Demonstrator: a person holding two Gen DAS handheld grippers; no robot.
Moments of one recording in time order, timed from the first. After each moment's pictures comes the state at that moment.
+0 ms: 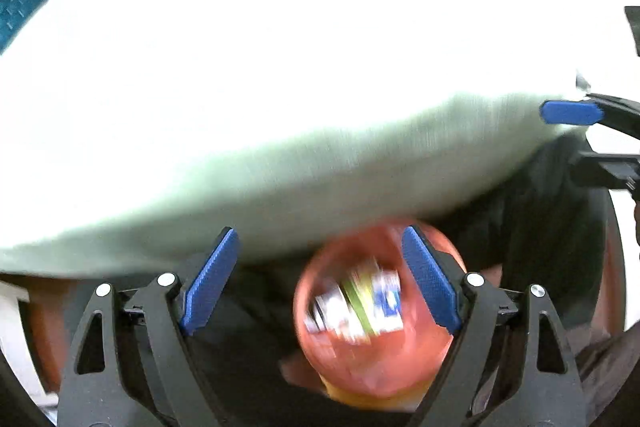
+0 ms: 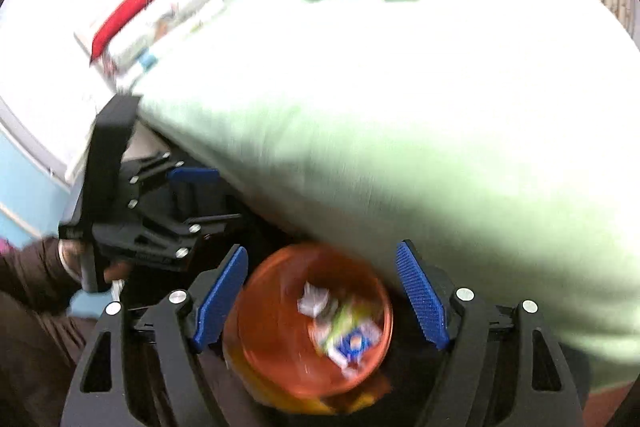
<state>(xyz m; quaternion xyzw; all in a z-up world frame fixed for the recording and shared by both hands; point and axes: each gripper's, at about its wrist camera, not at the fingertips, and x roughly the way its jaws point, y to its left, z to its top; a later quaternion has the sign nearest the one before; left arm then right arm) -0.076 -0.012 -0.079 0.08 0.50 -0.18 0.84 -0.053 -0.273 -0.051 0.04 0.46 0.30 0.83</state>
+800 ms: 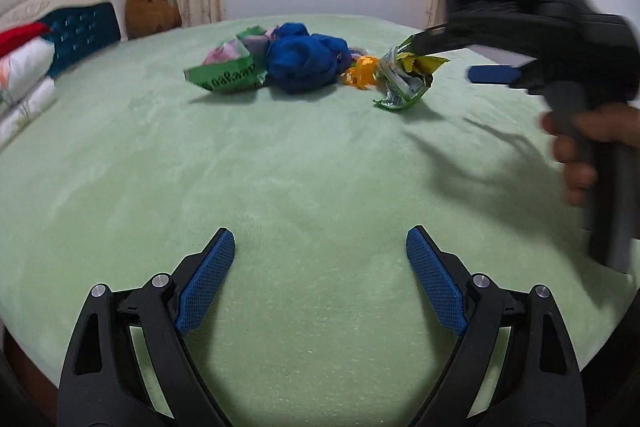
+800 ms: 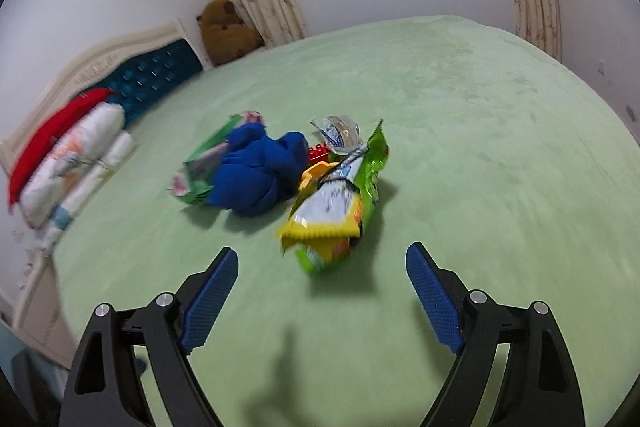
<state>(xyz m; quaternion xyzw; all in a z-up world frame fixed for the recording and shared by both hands) 0.047 0.028 -0.058 0.01 0.33 -0.09 0.94 0.214 -0.200 -0.008 0.09 0.36 0.14 0.92</state>
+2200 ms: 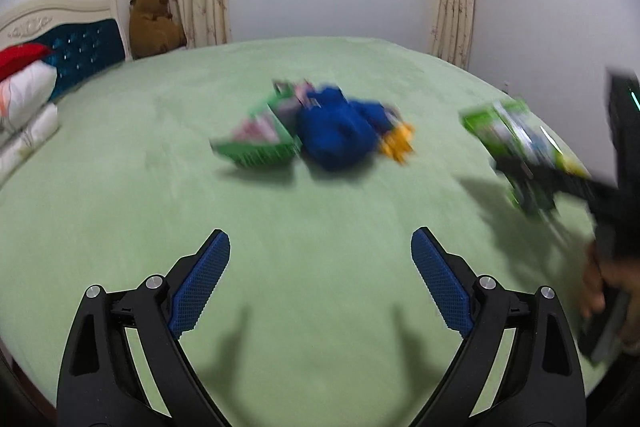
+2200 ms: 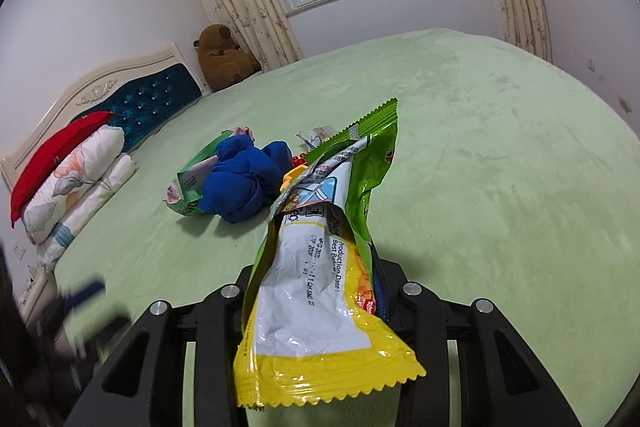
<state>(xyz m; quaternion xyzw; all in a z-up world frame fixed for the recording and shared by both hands) 0.115 0.066 -0.004 0.03 0.30 -0.08 0.95 0.176 -0.237 -0.017 0.14 0.31 0.15 0.93</state>
